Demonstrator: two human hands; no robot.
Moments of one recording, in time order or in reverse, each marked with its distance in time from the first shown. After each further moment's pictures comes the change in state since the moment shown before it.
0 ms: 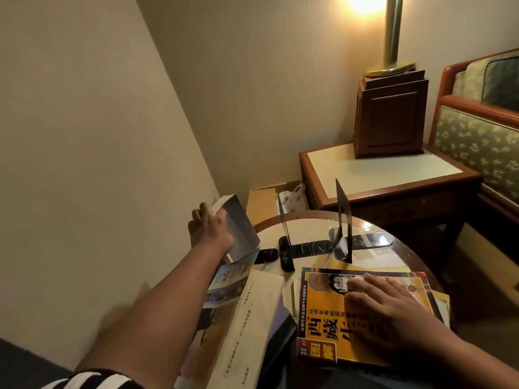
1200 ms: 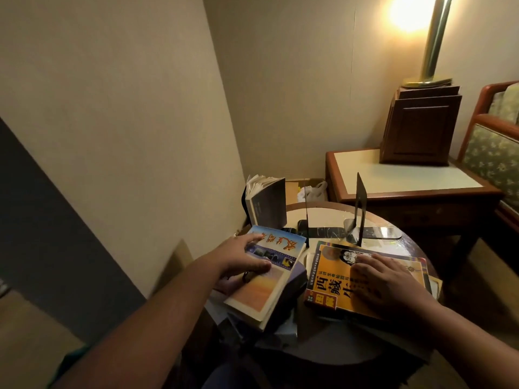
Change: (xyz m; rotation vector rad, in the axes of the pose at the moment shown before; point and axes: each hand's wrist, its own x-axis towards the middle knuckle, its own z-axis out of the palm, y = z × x) left_hand -0.160 -0.033 -0.063 -0.711 -0.621 0.008; right_hand -0.005 -0.003 -0.004 -0.029 0.054 -0.081
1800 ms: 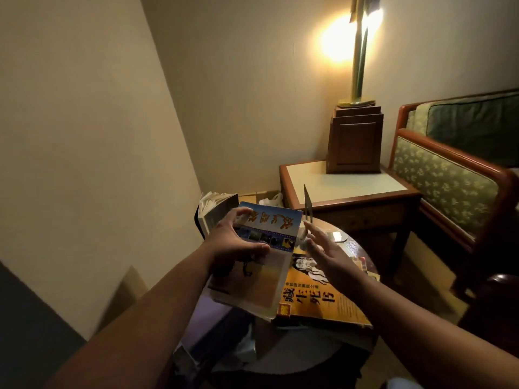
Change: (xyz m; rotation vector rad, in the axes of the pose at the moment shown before) left_hand 0.022 0.092 0.016 -0.273 0.157 0.364; right_hand -0.001 -0.039 -0.089 1.393 0.191 0.196
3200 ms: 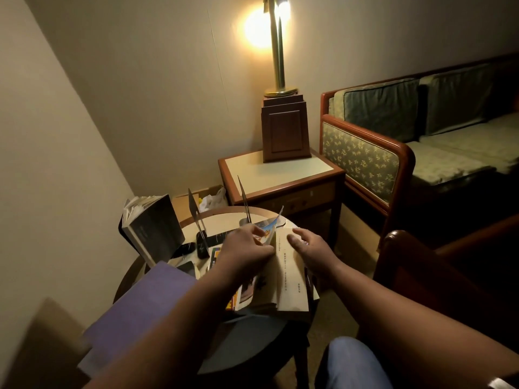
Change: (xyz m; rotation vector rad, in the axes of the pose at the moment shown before) left_hand -0.009 0.079 0.143 0.174 -0.189 -0.023; right_hand -0.042 0.045 -0.067 -0.154 0.365 0.231
